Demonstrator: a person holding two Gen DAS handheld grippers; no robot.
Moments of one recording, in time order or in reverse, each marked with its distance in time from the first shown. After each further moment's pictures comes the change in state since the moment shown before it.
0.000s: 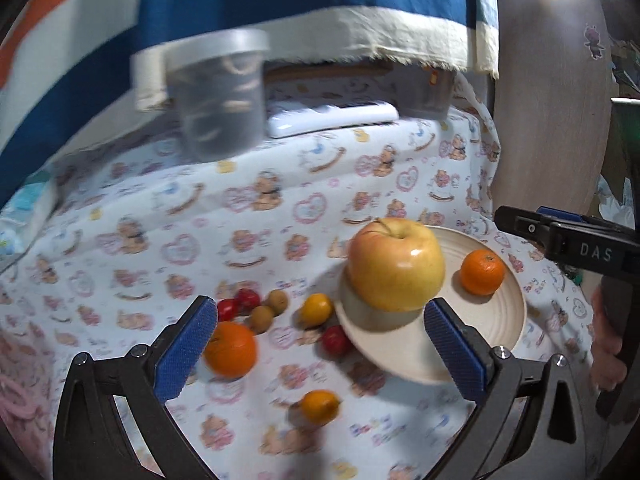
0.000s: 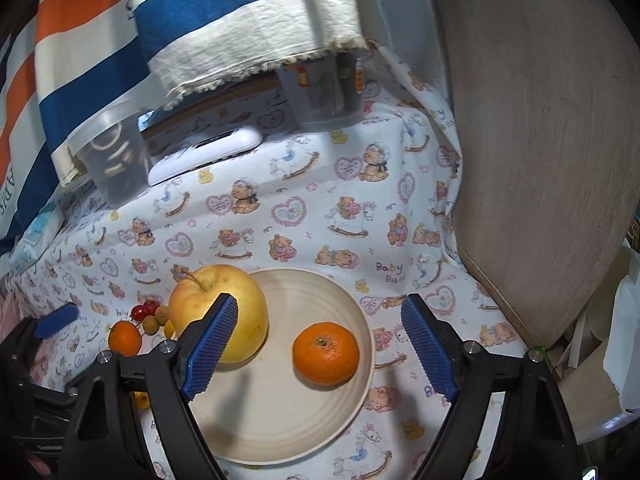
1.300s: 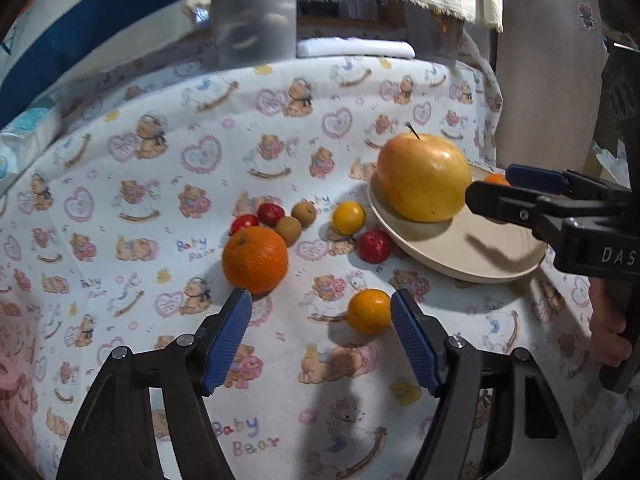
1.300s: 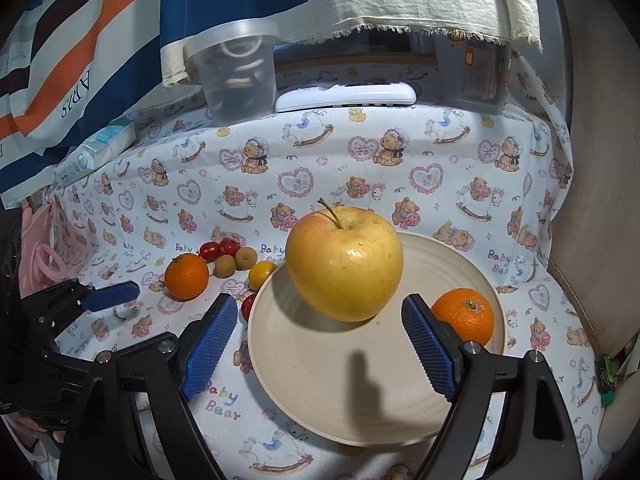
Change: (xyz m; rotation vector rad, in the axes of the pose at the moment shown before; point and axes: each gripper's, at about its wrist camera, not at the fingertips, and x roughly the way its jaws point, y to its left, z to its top) left arm 0.015 0.032 -0.063 0.002 0.106 -0.072; right arm 0.012 0.079 -0.047 -0.216 0.016 0.160
